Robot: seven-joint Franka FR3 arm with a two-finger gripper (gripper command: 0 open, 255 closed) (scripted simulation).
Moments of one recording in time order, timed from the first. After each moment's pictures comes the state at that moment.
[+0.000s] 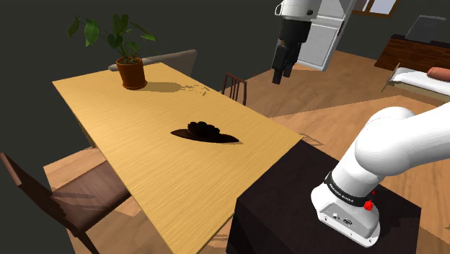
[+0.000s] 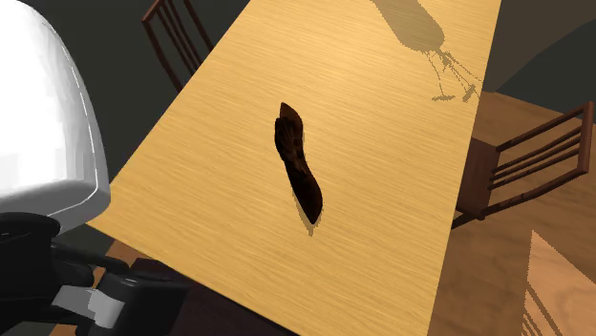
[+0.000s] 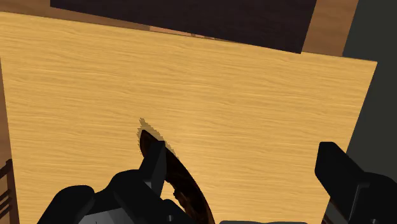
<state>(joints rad) 0.01 -0.76 0.06 -2.44 0.12 1.64 -0.15</state>
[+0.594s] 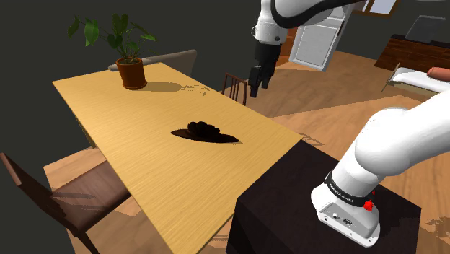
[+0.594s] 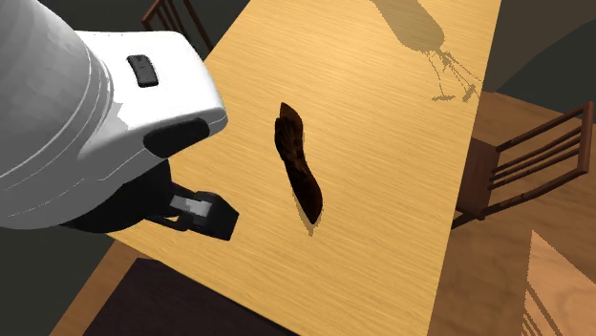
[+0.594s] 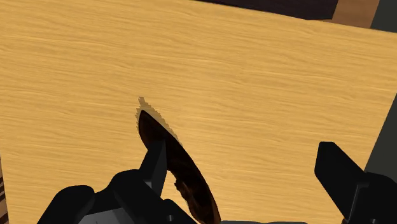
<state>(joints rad) 0.01 -0.56 0.11 -2.48 0.11 1.89 -0.14</state>
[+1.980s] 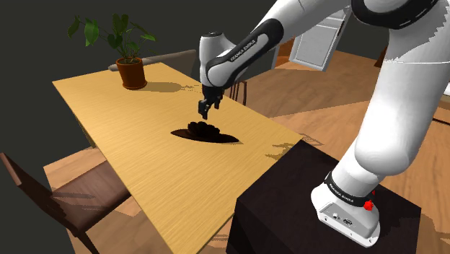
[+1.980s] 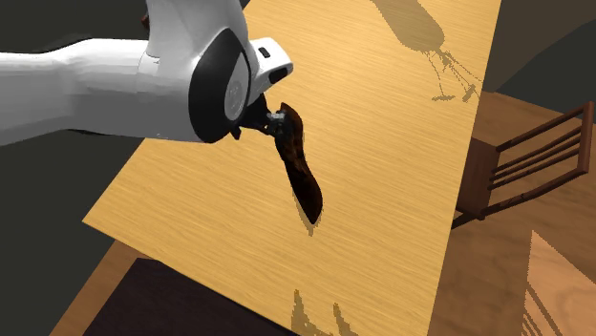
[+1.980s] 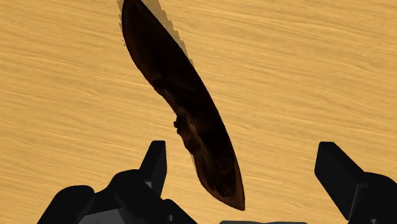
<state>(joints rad) 0.01 0.25 0.19 -2.12 -0.19 2.41 0.08</state>
